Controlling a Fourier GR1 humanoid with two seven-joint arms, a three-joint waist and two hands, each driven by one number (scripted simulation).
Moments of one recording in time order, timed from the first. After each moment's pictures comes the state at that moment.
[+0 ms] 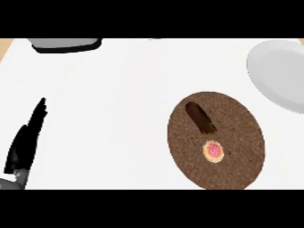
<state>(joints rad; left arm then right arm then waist) -0.06 0.56 -0.32 -1.36 0.21 0.42 -0.03 -0.15 -0.50 -0.05 -1.52 -0.21 -0.22 -0.08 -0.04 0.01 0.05</state>
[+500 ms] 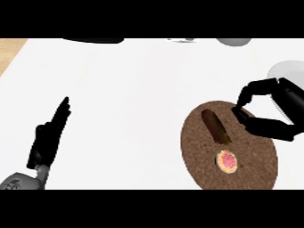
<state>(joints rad) -0.10 0.47 -0.37 -1.38 0.25 0.39 0.03 -0.37 -0.71 0.31 -1.65 0.09 0.11 -0.10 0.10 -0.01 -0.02</state>
